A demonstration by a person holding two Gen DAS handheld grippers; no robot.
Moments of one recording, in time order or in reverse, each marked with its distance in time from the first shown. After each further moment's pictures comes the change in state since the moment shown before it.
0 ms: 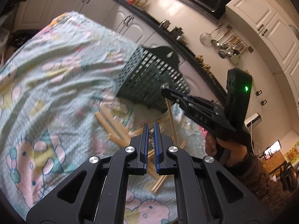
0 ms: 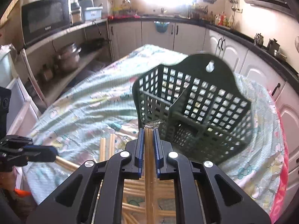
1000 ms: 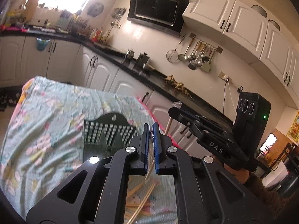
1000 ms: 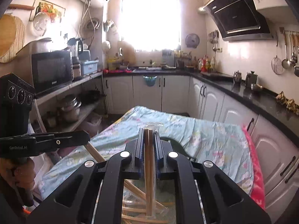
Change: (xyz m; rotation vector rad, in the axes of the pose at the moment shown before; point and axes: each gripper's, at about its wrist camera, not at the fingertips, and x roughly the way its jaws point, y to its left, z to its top) left arm -0.029 -0.127 0.089 0.275 -0.190 -0.079; right arm -0.154 -0.028 0.057 0.050 -0.386 -0.065
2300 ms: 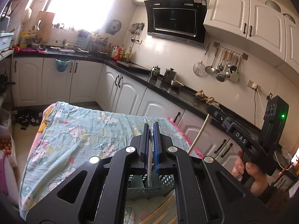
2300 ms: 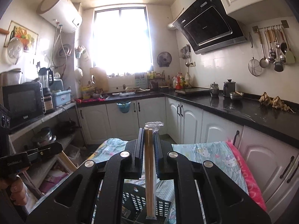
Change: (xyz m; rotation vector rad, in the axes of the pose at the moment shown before) left arm 0.048 0.040 0.051 0.062 -0.101 0.225; right arm 0.057 -0.068 0.024 0.116 -0.160 -0.172
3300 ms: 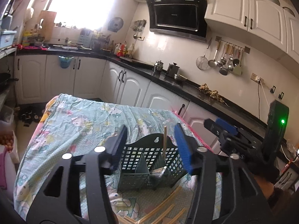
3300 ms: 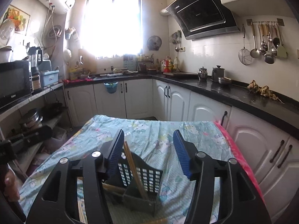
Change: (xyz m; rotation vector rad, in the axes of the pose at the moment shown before) left arm -0.003 0.003 -0.043 0.004 0.008 0.038; right arm -0.012 0.013 -0.058 -0.021 0.133 -0.108
